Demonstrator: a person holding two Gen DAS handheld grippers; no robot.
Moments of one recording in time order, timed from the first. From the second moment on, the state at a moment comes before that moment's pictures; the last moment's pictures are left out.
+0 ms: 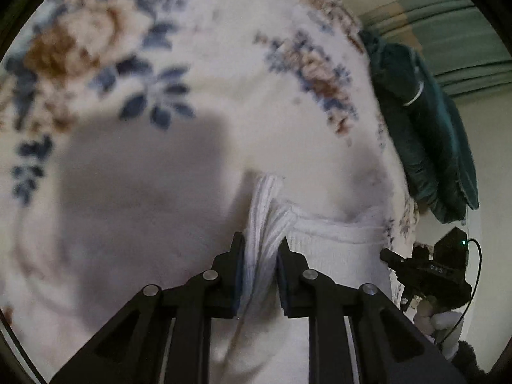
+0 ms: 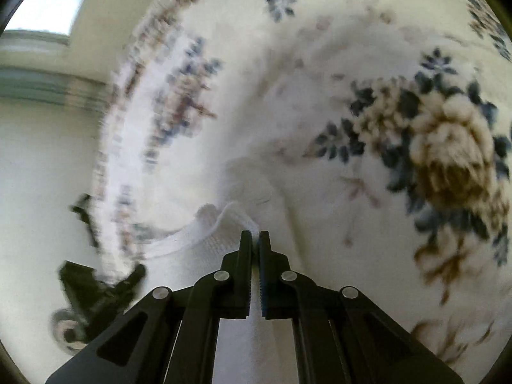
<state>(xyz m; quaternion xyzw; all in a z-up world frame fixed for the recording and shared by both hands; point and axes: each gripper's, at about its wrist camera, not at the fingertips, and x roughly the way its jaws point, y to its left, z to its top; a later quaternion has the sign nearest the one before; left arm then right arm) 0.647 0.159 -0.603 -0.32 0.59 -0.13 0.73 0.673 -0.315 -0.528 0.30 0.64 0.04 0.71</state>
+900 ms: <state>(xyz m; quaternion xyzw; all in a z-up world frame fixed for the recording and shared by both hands) 0.570 0.141 -0.630 -0.42 0.60 -0.23 0.63 0.577 -0.294 -0.629 0.49 0.68 0.21 0.51</state>
